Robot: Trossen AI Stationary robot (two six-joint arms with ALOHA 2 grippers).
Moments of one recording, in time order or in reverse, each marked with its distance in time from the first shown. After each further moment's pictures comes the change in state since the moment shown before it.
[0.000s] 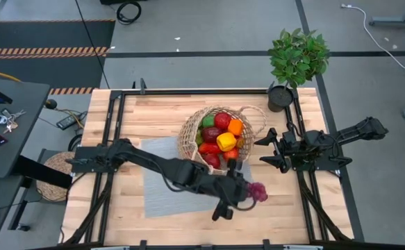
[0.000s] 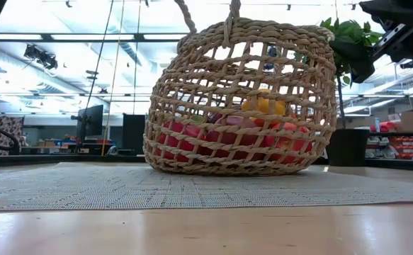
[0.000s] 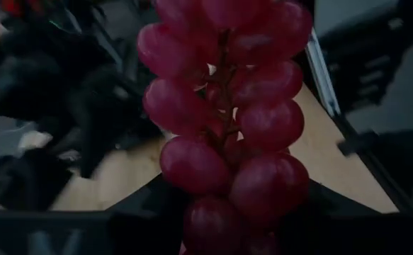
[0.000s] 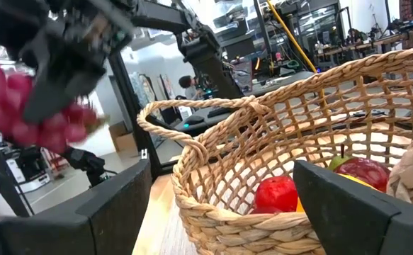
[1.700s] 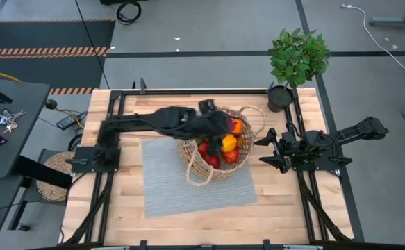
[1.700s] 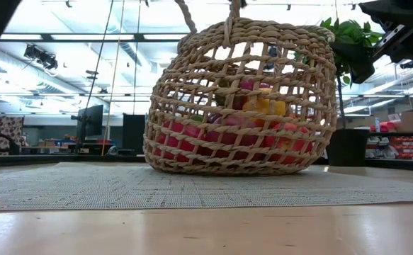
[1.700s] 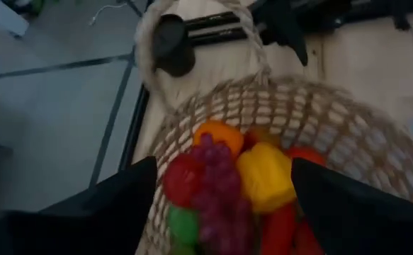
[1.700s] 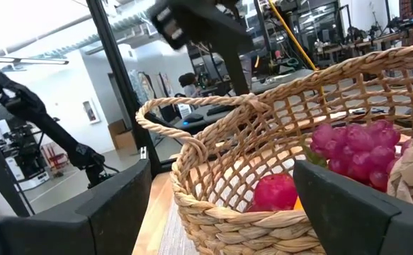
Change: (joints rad) left arm 0.312 -0.169 -0.006 -0.416 -0.141 -0.084; right arm 0.000 0.008 0.000 0.000 0.000 0.000
